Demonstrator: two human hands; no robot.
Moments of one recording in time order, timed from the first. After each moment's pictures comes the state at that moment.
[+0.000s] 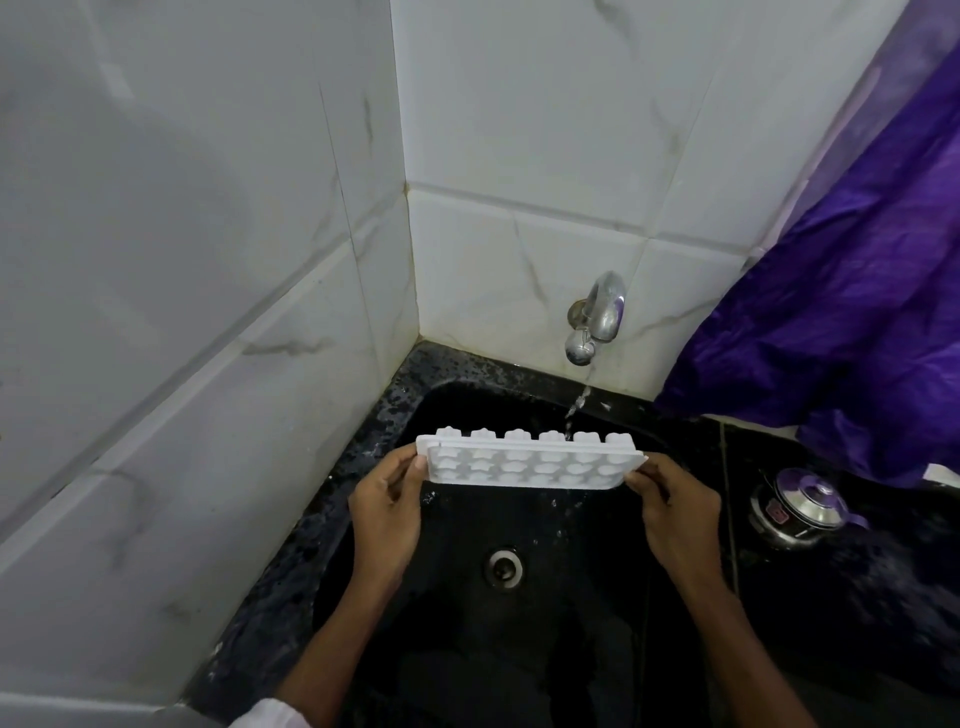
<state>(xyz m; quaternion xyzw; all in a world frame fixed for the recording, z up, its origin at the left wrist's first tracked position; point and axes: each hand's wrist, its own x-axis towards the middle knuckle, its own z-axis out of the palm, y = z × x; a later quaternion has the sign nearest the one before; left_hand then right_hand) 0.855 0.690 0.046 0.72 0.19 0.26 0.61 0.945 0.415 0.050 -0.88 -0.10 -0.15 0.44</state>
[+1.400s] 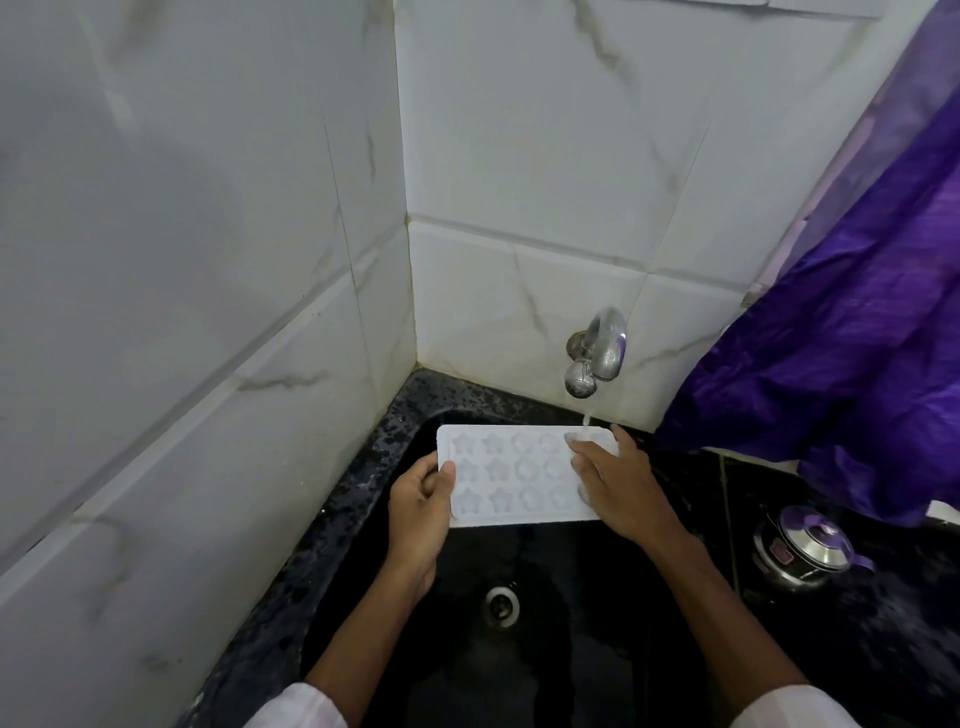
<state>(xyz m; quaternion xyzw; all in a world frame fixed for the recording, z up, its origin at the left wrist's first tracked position) 0.901 0.672 0.064 0.62 0.27 0.12 0.72 1.008 0.460 0.061 -0.96 -0.13 0.08 0.24</state>
